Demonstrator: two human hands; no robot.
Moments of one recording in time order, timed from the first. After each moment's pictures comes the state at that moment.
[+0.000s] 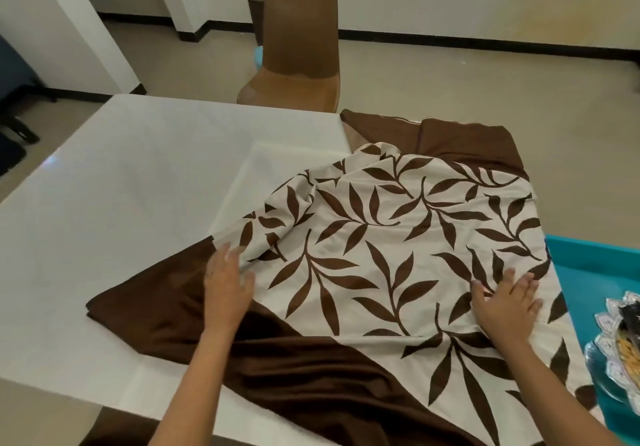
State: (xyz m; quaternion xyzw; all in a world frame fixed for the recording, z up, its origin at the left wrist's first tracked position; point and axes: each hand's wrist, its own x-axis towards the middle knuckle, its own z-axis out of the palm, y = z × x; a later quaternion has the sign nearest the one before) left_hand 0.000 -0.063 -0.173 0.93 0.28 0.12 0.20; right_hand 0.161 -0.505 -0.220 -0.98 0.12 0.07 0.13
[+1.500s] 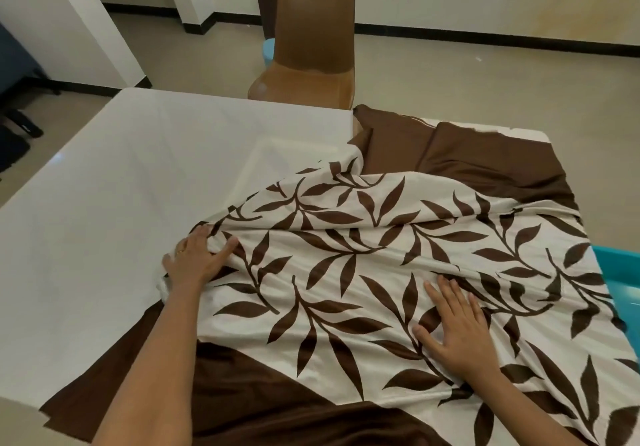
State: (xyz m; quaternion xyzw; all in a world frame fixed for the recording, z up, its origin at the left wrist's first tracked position) left_hand 0.043 0.085 -0.187 0.90 0.40 -0.11 0.14; right_hand 0.106 -0.399 -0.231 -0.96 -0.24 0.07 0.10
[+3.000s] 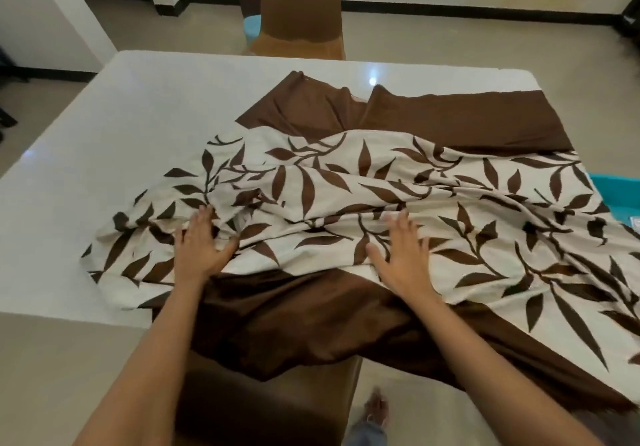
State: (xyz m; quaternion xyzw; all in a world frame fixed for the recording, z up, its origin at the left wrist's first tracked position) left_hand -0.096 0.093 -0.220 0.96 0.23 0.04 0.16; right_hand -0.014 -0.264 -0.213 -0.97 -0.13 0.04 0.22
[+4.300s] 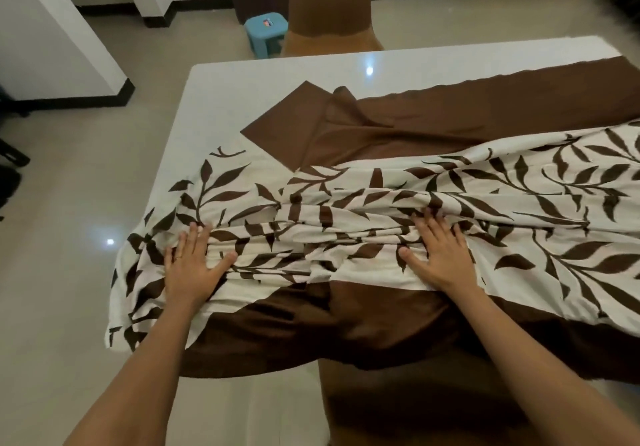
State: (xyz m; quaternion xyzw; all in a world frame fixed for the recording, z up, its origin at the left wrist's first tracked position) left_hand -0.190 0.477 -0.227 0.98 0.18 -0.02 0.11; right_hand -0.103 0.018 -0.229 -0.99 -0.10 0.02 0.12
